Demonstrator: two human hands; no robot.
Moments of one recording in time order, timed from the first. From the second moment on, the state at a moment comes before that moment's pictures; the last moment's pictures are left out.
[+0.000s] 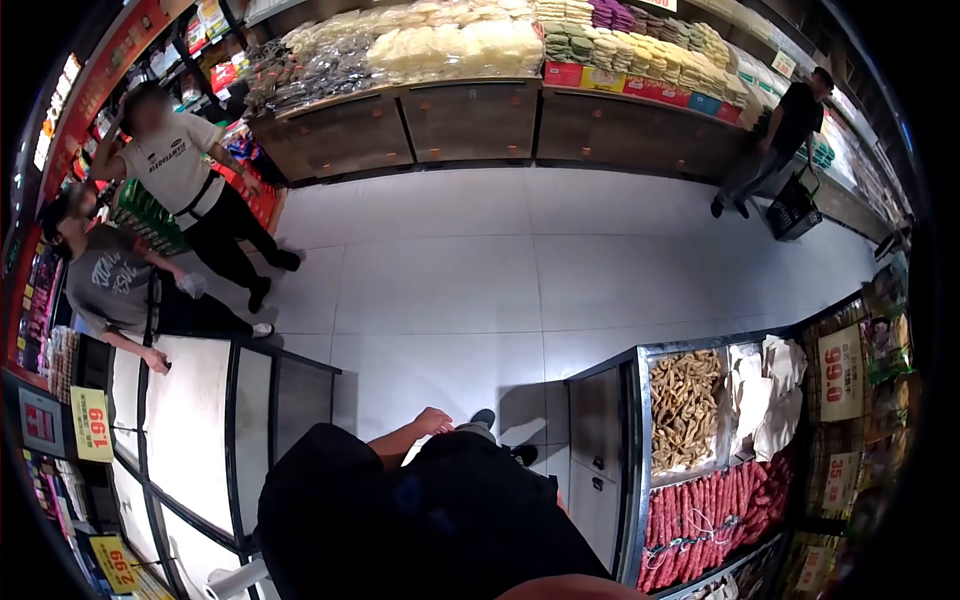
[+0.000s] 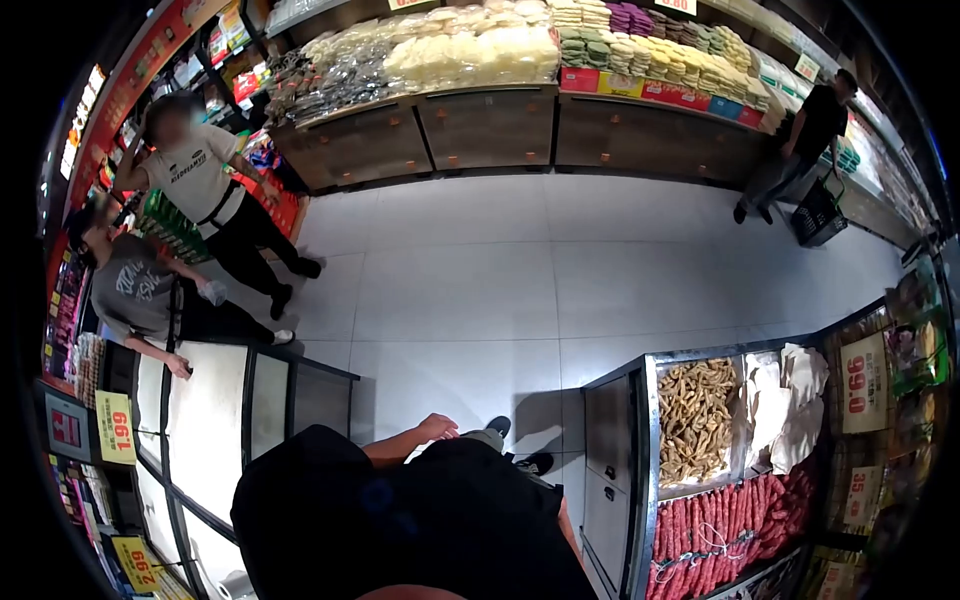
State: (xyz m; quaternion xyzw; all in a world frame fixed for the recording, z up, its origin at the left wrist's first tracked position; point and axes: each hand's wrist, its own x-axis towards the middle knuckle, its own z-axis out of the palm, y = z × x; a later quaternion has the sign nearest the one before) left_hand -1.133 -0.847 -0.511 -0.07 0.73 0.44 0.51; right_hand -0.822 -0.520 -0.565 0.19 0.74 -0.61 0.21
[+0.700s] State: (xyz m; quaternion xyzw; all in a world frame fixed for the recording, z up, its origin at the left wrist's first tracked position) left_hand -1.177 -0.843 -0.540 -0.02 0.71 0.46 0.53; right_hand -0.864 -0.541 -0.539 0.16 0.77 -0.59 0.19
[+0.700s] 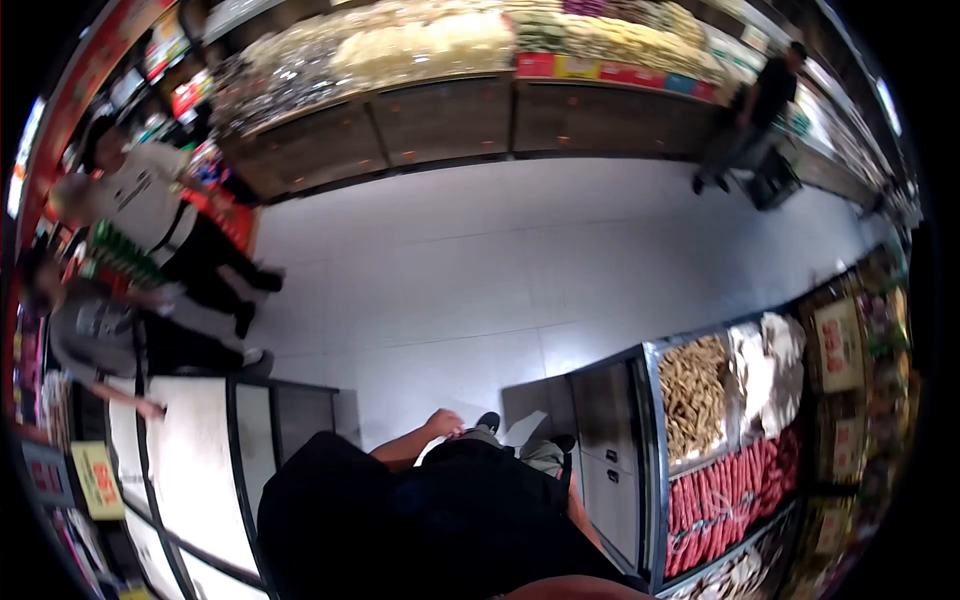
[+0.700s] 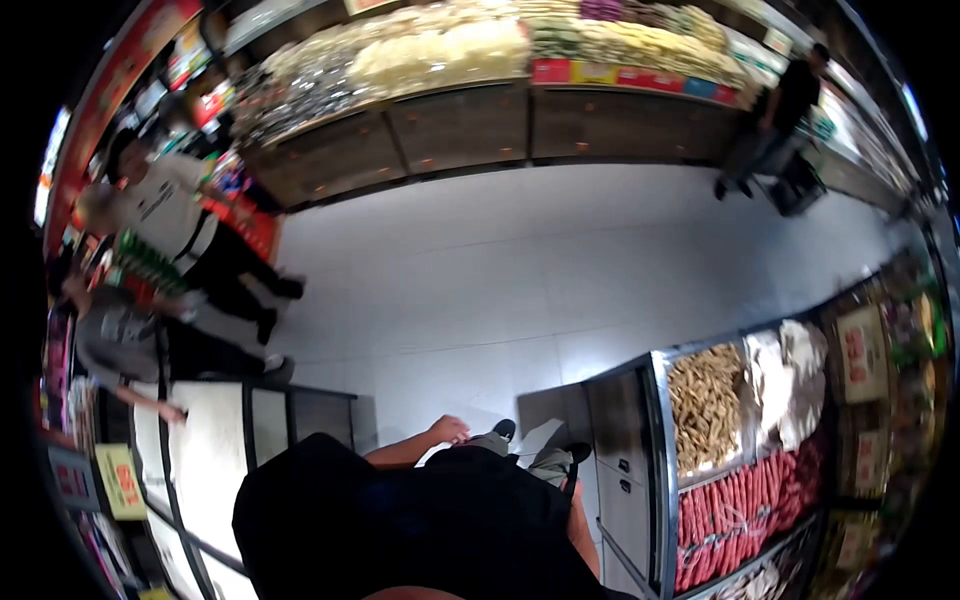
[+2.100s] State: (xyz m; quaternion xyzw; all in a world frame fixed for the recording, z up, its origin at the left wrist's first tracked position) left_hand -1.187 -0.685 -0.527 -0.11 0.81 0.40 0.42; right_hand -0.977 -0.326 -0.285 0.19 0.75 -0.60 0.18
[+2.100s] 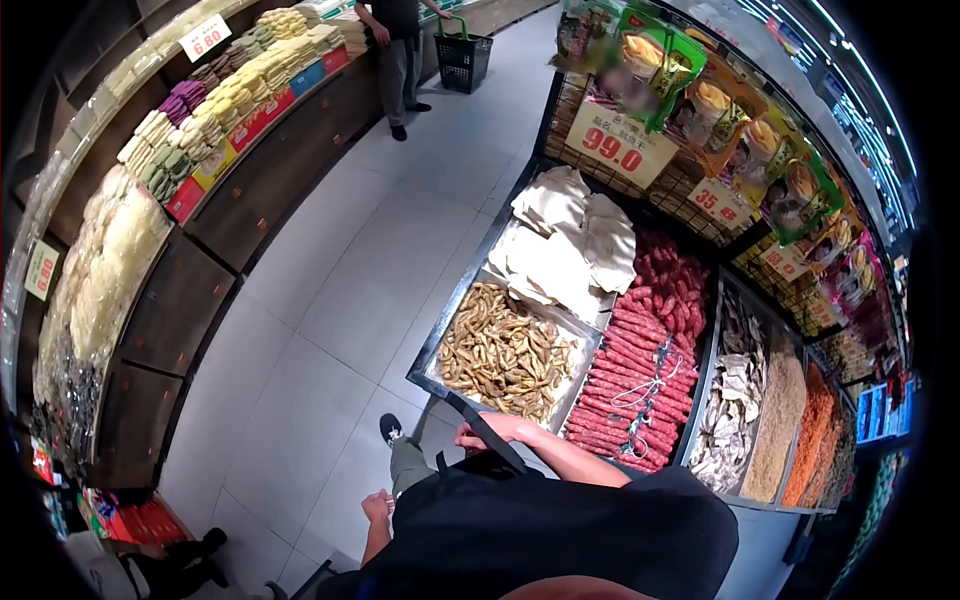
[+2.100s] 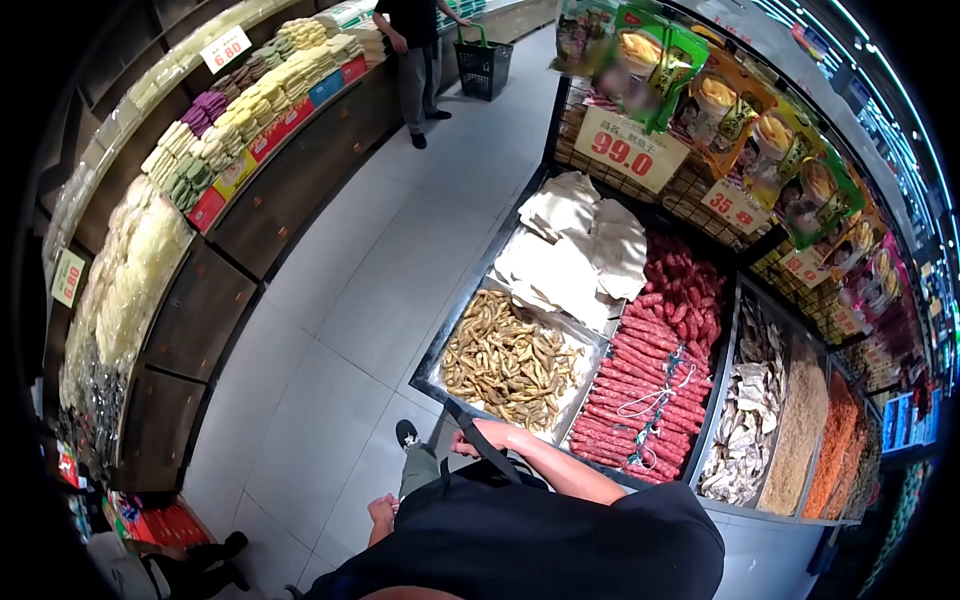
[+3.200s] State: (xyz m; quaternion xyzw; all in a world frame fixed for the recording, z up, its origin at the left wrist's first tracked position) left_hand -1.569 -0.492 -0.502 0.12 0.73 0.35 0.57; right_hand -1.246 -0.213 -0.190 0.52 0.72 -0.40 -0.21
